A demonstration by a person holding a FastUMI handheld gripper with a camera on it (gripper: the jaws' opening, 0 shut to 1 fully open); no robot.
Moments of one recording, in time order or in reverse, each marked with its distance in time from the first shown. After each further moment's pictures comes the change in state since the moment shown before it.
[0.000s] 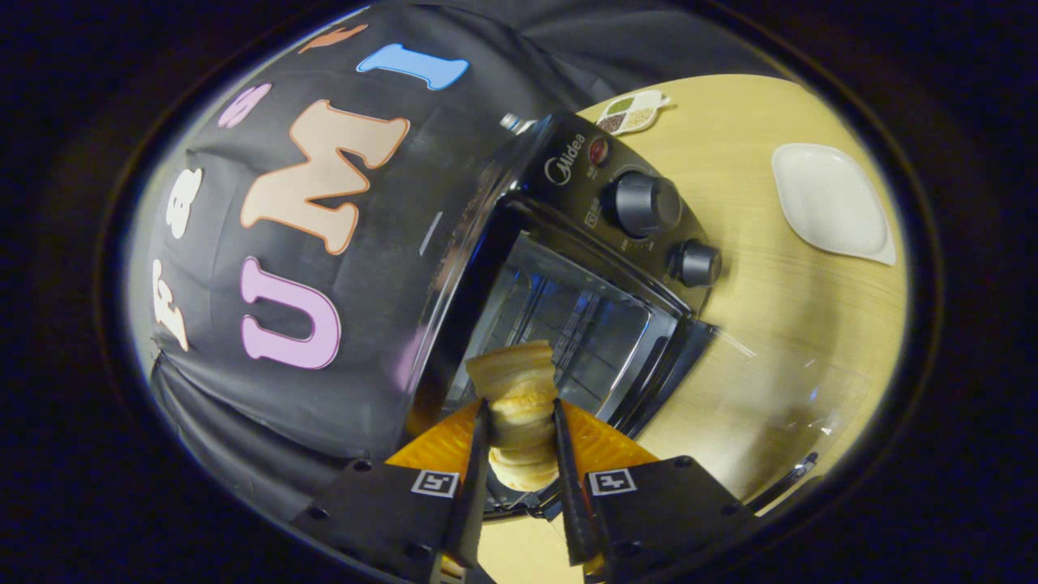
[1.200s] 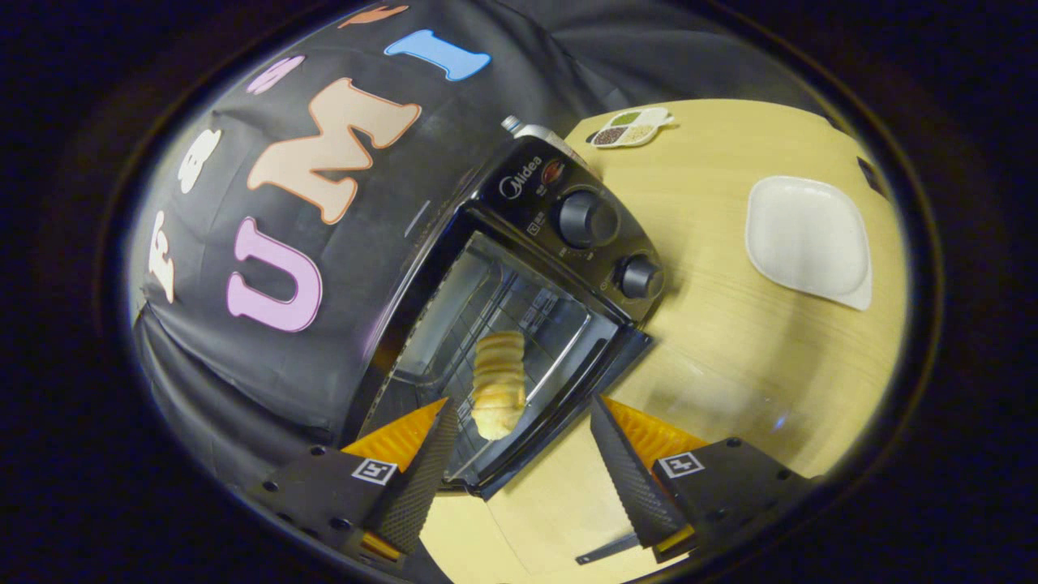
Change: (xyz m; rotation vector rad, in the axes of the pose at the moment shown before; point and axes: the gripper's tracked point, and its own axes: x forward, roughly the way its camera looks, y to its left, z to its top) arm -0.051 -0.046 0.004 -0.176 0.019 -0.041
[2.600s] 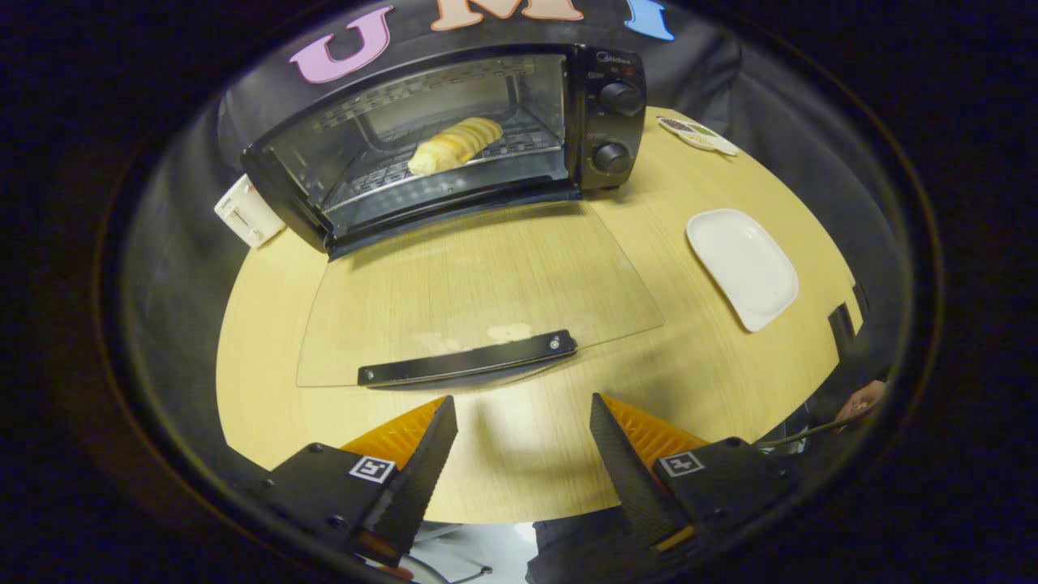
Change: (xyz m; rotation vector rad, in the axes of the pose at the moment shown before) arm -0.079 -0.134 -0.102 -0.764 0.340 -0.324
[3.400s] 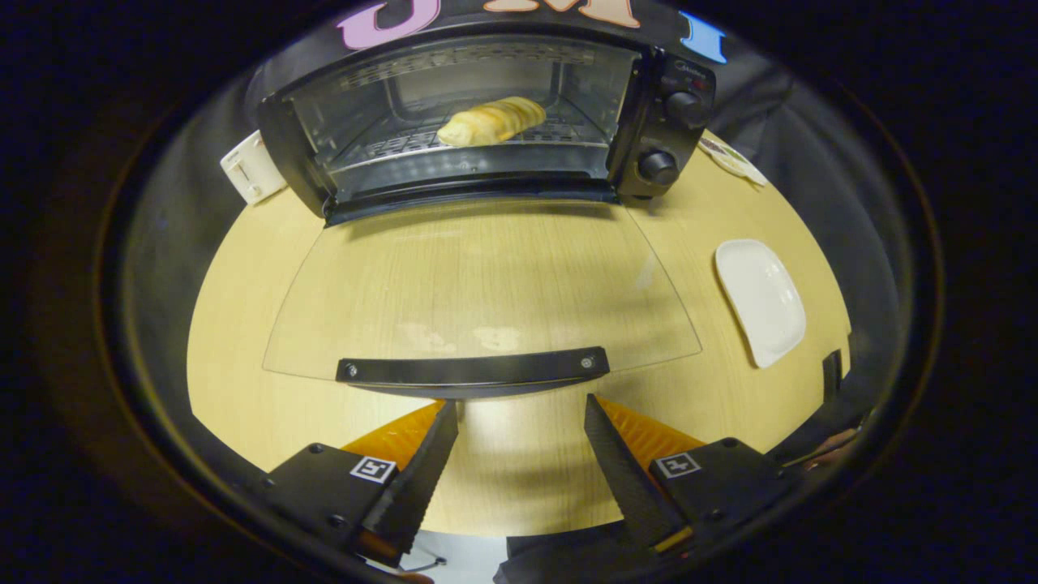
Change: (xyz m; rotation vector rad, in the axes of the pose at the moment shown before) arm 0.015 0.006 0.009 -0.152 -0.012 -0.041
